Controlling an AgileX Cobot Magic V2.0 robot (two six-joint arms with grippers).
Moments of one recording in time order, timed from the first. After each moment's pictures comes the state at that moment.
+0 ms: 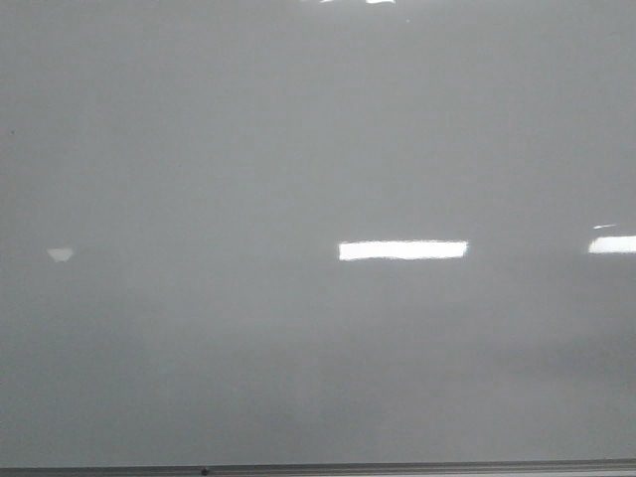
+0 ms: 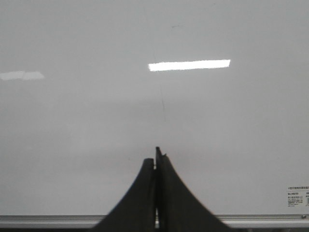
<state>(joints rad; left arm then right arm) 0.00 0.00 0.01 -0.16 0.21 0.15 0.00 -0.01 0.03 0.10 0.28 0.00</state>
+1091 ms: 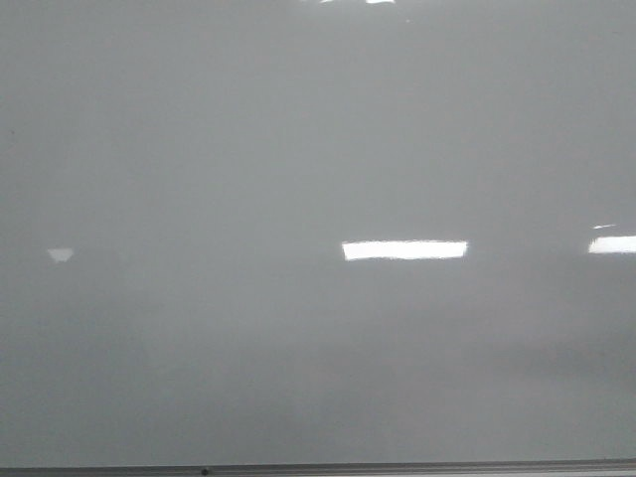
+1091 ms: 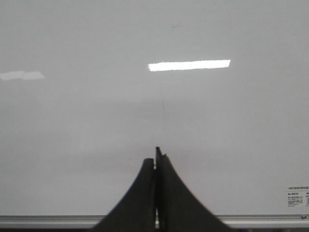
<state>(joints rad) 0.00 0.00 0.01 -0.16 0.21 0.15 0.00 -0.01 0.03 0.10 0.28 0.00</state>
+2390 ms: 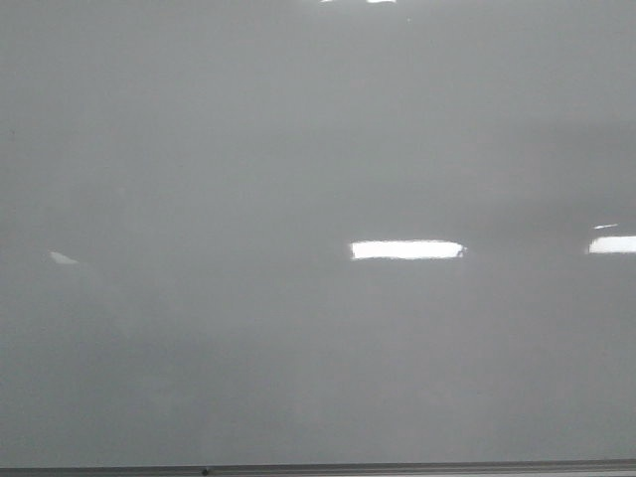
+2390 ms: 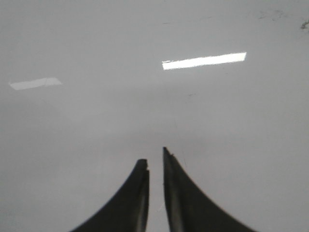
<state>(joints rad) 0.00 0.55 -0.34 -0.13 0.23 0.15 0.00 0.33 -0.35 0.19 0.34 0.01</state>
